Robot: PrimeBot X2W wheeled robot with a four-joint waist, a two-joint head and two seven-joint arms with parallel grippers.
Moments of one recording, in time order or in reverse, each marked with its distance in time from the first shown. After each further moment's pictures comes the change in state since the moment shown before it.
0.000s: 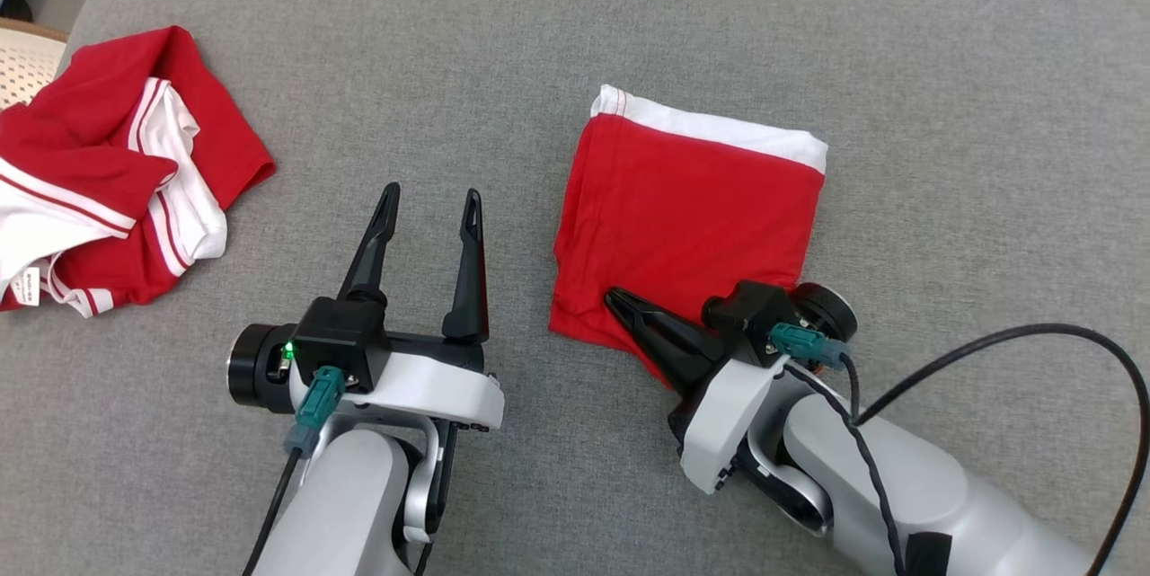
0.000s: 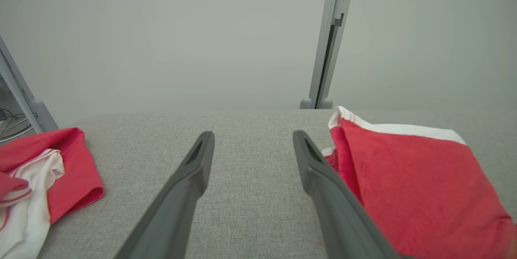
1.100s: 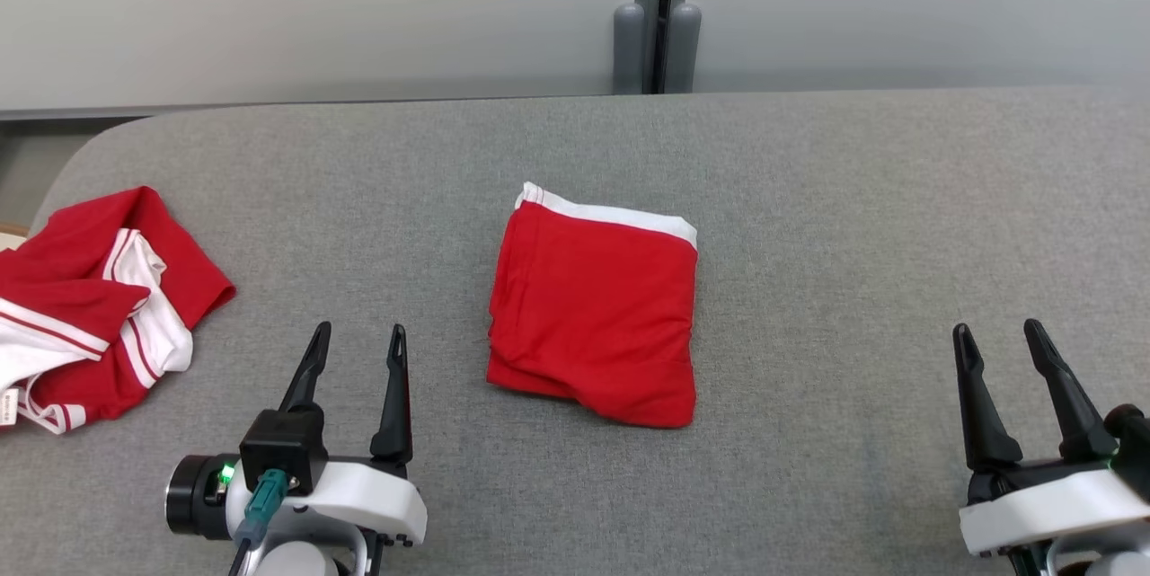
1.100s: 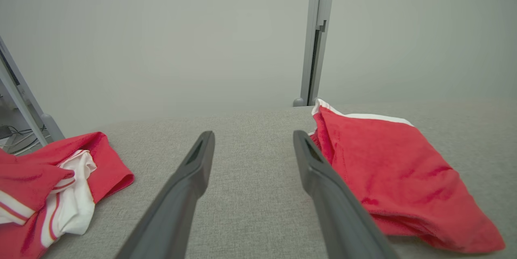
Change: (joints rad) left arm 0.193 0.042 0.127 0.072 0.068 -0.069 0.000; right arm 0.663 -0.030 -0.987 -0.437 -0.290 0.000 0.001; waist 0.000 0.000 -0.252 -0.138
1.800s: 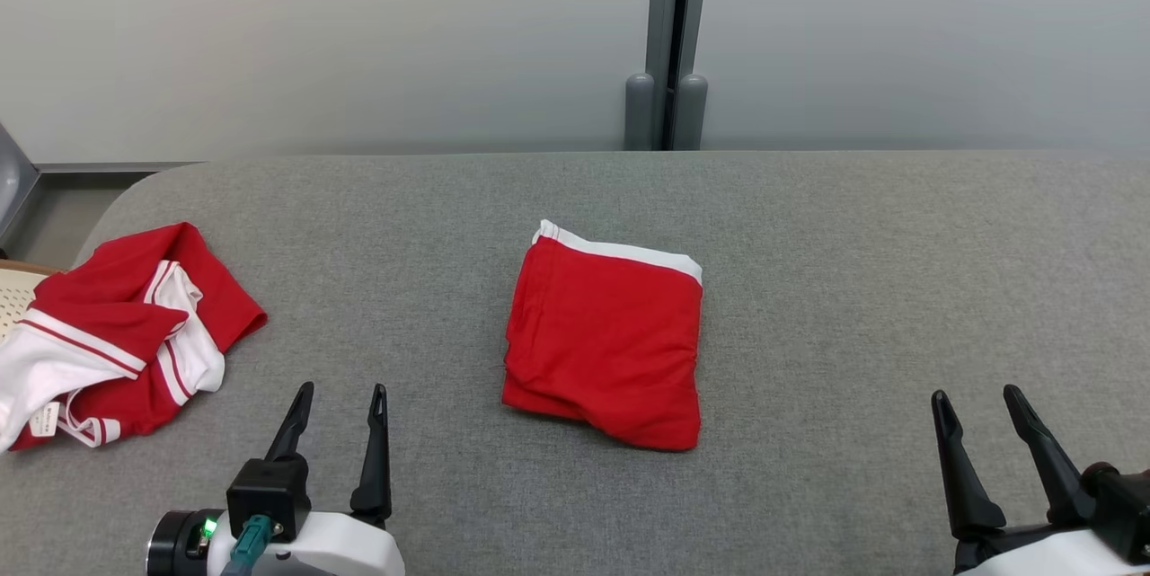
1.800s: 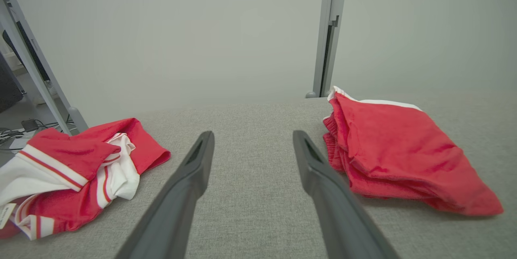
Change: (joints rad) left arm 0.091 0.035 0.014 0.021 -0.010 -0.009 0.004; right arm 0.183 0.083 -0.055 -0.177 -0.098 0.000 0.139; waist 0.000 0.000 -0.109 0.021
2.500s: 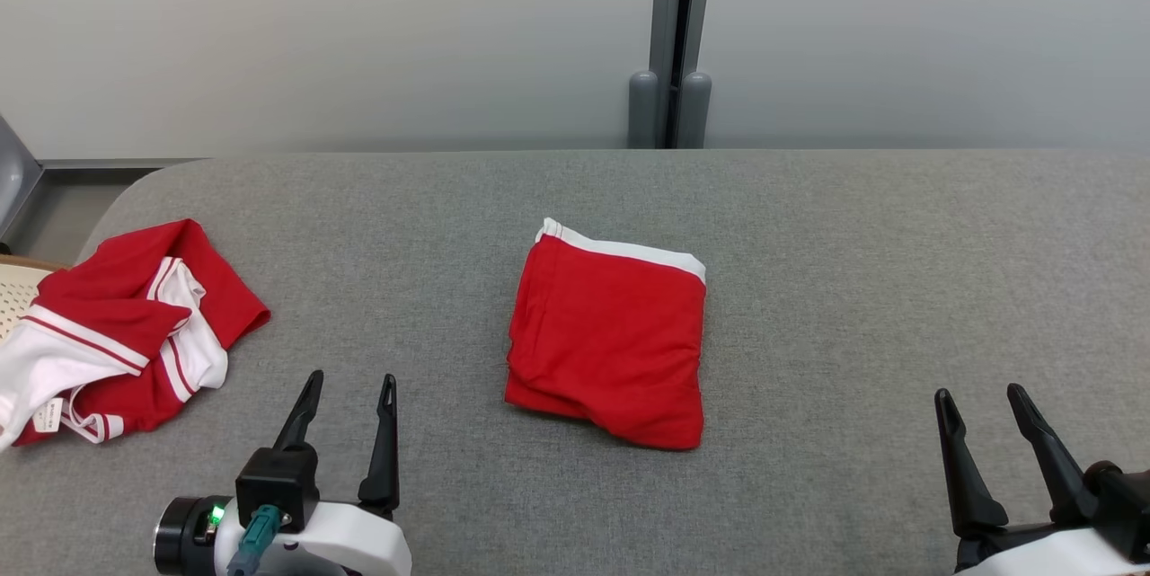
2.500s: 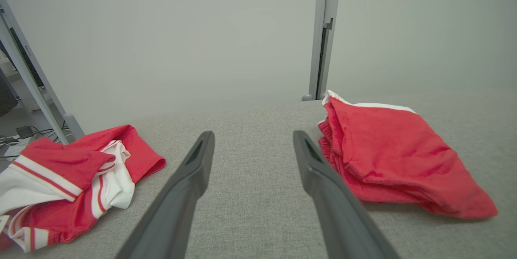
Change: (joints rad) left arm -0.019 0.010 -0.027 -0.008 -0.004 0.003 0.008; right arm 0.000 0.013 -0.013 -0.011 -0.015 0.000 0.016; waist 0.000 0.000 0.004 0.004
